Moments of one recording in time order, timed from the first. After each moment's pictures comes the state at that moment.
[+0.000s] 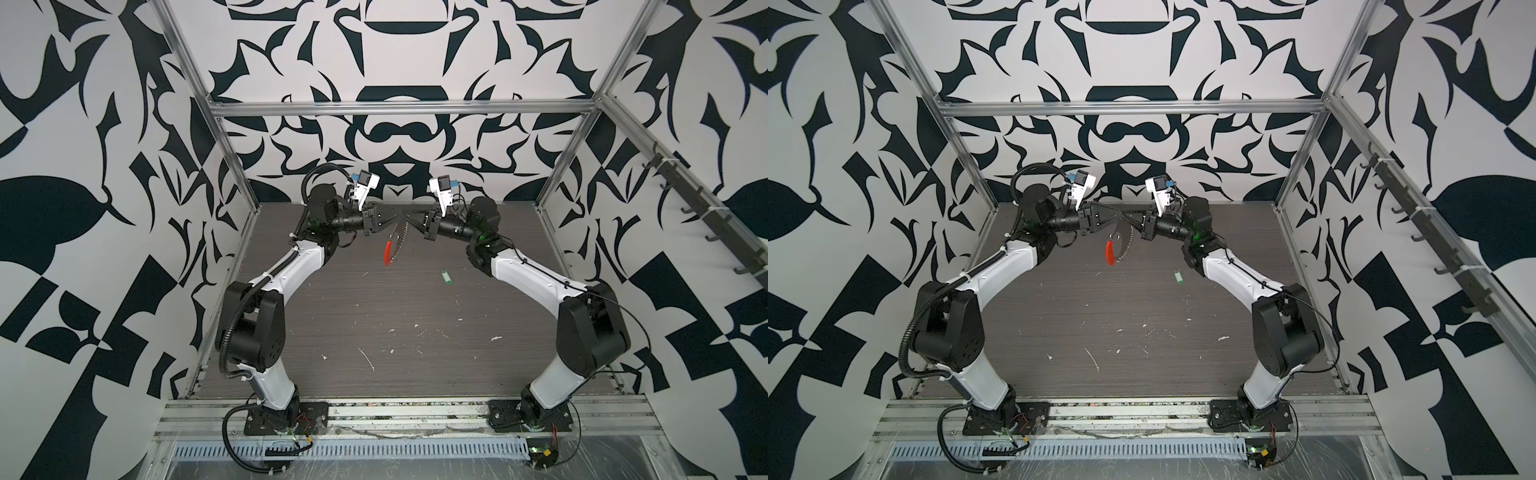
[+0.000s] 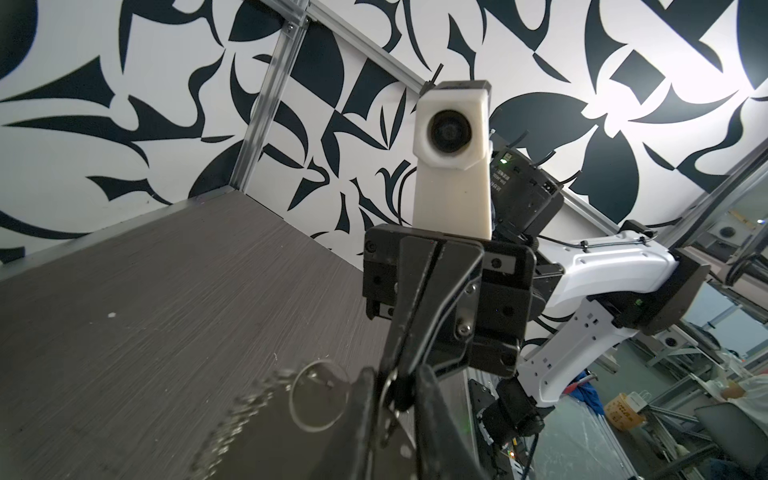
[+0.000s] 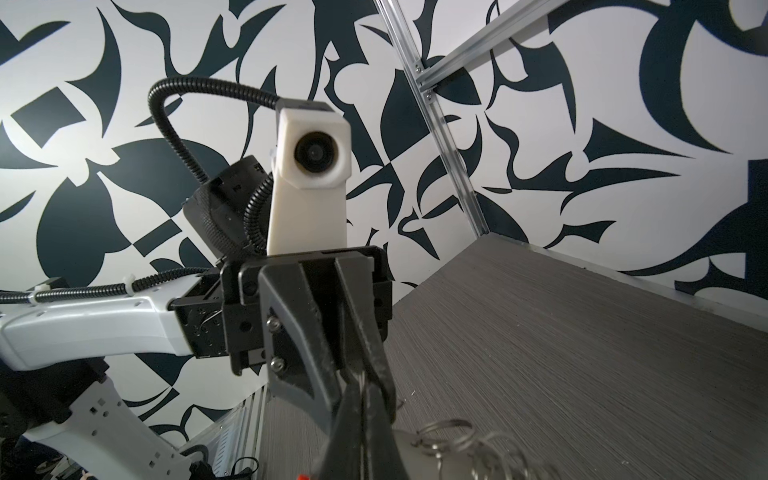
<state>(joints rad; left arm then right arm) -0.34 1.72 1.32 0.47 1.15 -0.58 0.43 1.67 1.23 0.54 -0.85 0.58</state>
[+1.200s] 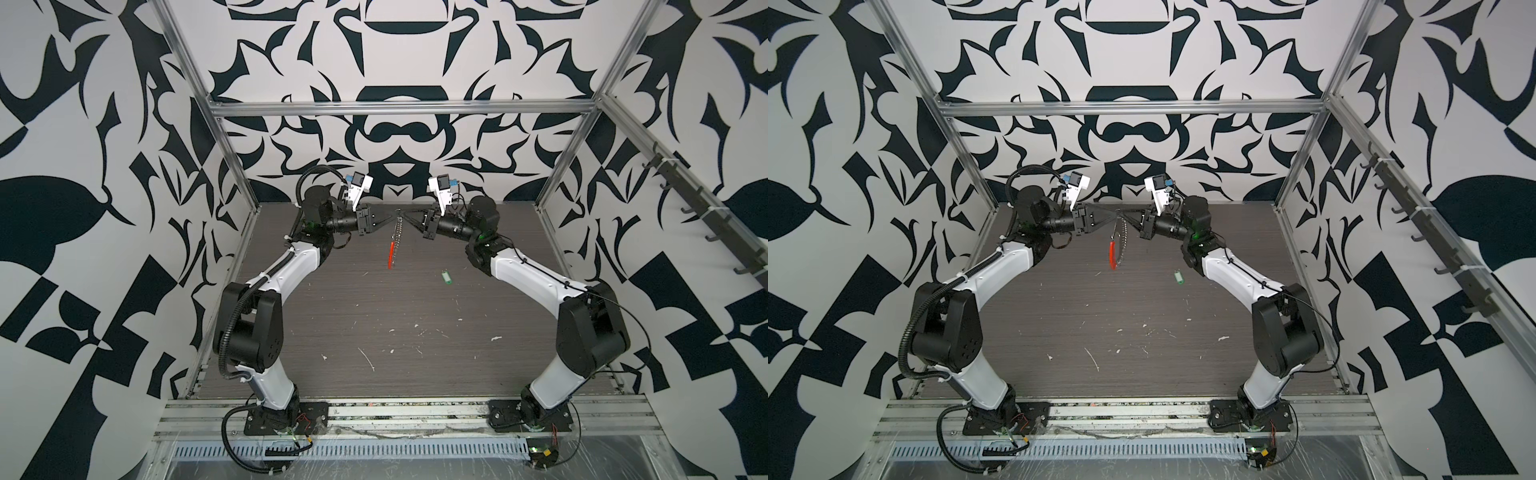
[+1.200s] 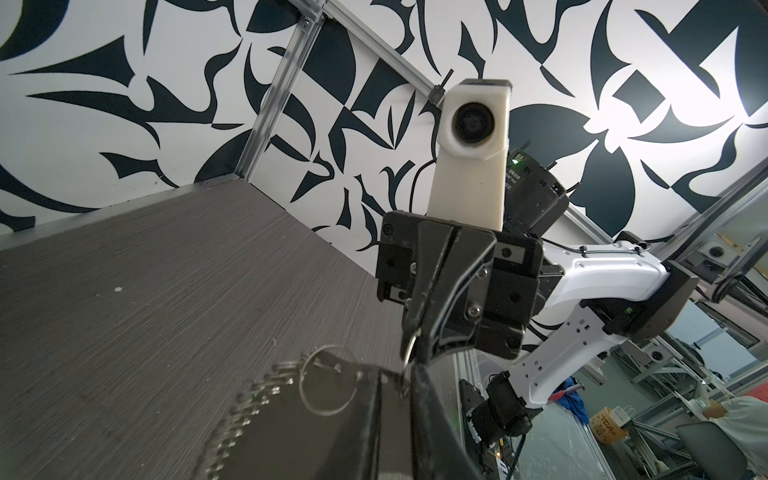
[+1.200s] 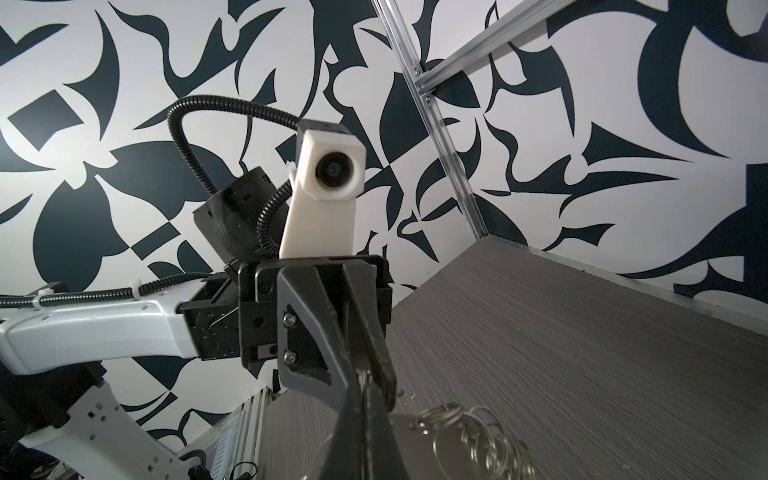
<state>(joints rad) -0.30 1.71 1.29 0.49 1.17 -0.65 0.43 1.67 1.24 0.53 -0.83 0.58</state>
